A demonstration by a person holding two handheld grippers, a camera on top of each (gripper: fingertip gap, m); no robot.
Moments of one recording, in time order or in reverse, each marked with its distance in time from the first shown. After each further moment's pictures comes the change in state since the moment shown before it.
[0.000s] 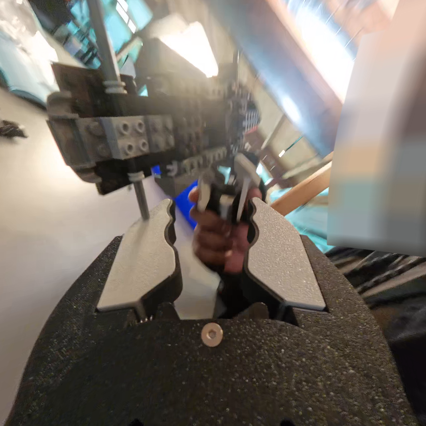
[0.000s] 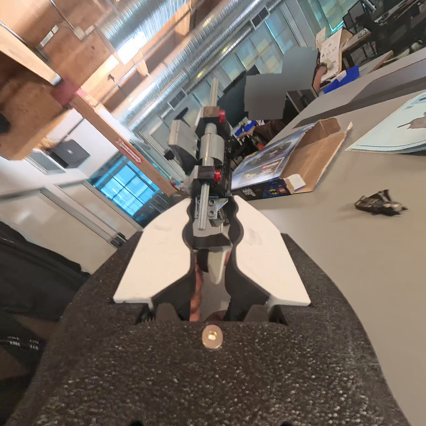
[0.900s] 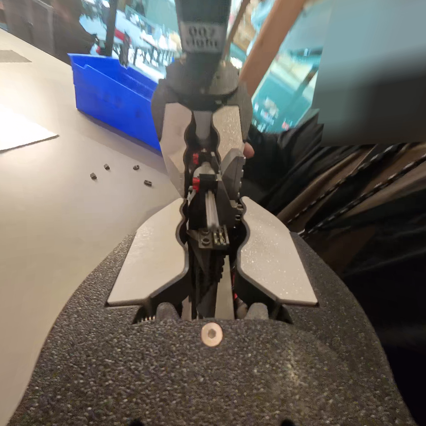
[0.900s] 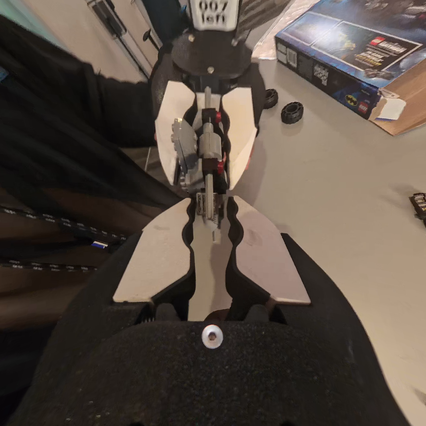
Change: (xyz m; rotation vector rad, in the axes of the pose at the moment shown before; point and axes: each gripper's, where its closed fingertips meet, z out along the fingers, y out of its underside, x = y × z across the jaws) left arm 0.040 0.007 -0.005 -0.604 0.219 0.421; right arm -0.036 0.045 -0.015 -0.831 -0.179 -0.327
